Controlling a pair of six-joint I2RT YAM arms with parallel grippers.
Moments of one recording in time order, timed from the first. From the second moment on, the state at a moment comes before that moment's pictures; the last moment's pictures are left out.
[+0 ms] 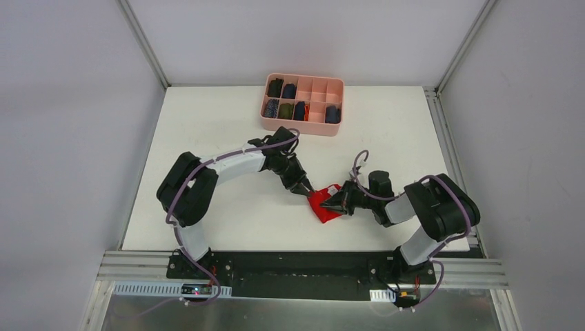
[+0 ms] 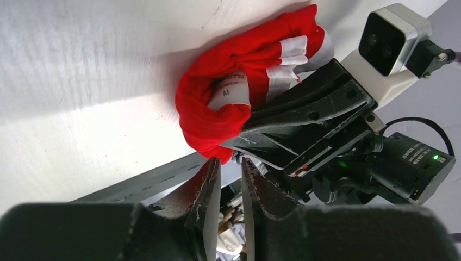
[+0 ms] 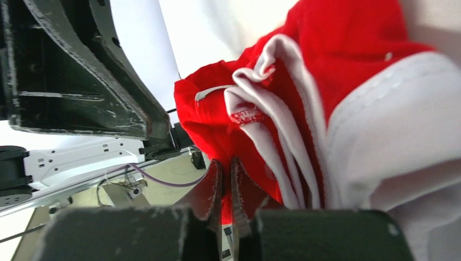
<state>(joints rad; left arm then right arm) -0.68 1.78 1.17 -0.48 0.53 -1.26 0.39 1.62 0.25 0.81 -0.83 1.16</state>
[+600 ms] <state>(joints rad) -0.69 1.91 1.27 -0.48 0.58 -1.20 0.26 1.66 0.18 0.90 -0.90 1.21</state>
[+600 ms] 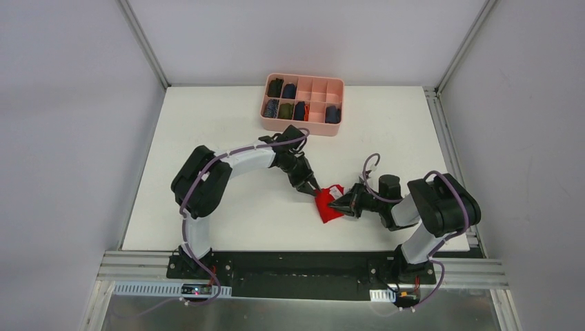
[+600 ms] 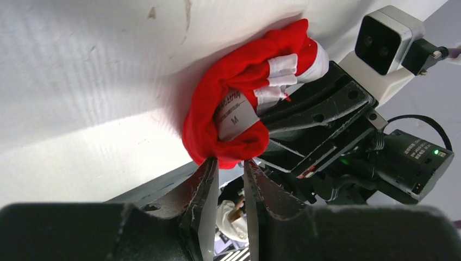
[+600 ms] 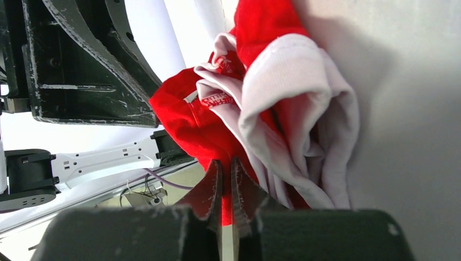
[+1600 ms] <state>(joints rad) -0.73 2.13 1.42 -0.46 0.63 -1.21 0.24 1.13 0.42 -0.14 -0.58 0.83</state>
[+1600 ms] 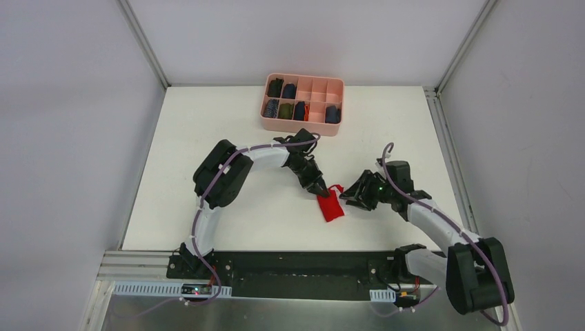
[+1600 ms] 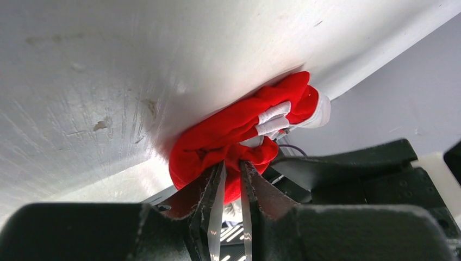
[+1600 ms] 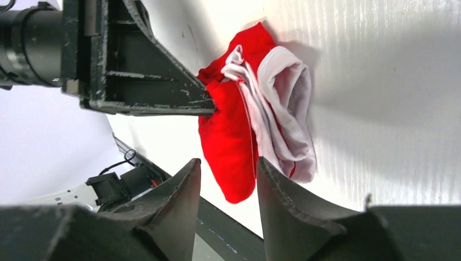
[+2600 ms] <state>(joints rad) -0.73 2.14 1.42 -0.46 0.65 -1.22 1.08 1.52 0.88 -0.58 0.46 0.57</state>
